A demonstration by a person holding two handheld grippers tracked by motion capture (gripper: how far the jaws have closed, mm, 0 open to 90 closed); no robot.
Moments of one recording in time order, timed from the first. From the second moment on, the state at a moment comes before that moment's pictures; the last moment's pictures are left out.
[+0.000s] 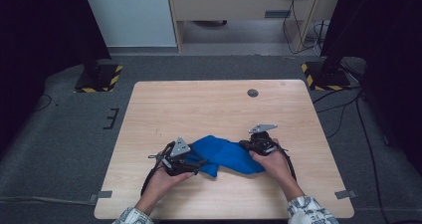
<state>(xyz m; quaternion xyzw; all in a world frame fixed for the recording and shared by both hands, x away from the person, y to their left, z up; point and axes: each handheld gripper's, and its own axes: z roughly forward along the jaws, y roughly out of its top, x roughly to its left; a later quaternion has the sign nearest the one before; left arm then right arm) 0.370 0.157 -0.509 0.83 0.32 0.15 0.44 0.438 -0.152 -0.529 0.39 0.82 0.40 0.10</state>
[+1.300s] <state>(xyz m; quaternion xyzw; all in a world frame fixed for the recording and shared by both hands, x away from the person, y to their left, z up) 0.410 0.155 -0.511 0.79 0.37 0.19 0.44 0.428 -0.152 -0.521 0.37 0.83 0.39 0.12</state>
